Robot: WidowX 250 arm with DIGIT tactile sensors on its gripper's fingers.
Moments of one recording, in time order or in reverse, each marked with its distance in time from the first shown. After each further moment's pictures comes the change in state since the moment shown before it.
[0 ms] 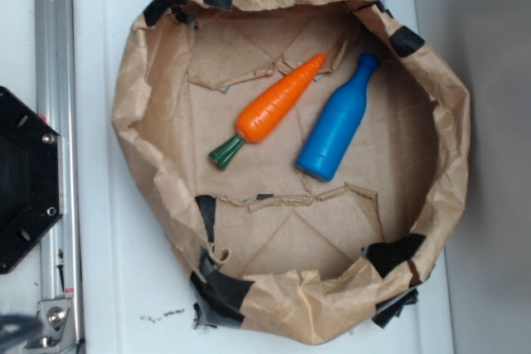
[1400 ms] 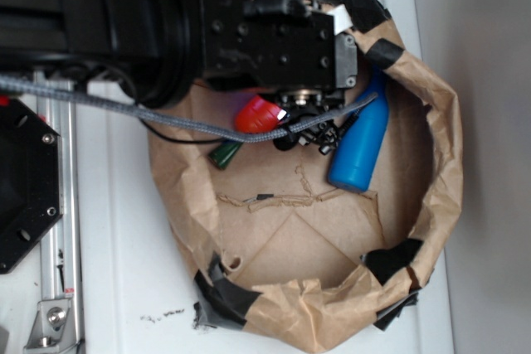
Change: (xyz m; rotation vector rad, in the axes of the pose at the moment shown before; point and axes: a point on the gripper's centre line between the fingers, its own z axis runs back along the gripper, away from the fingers) arm 0.120 0.066 -0.210 0.239 0.049 0.700
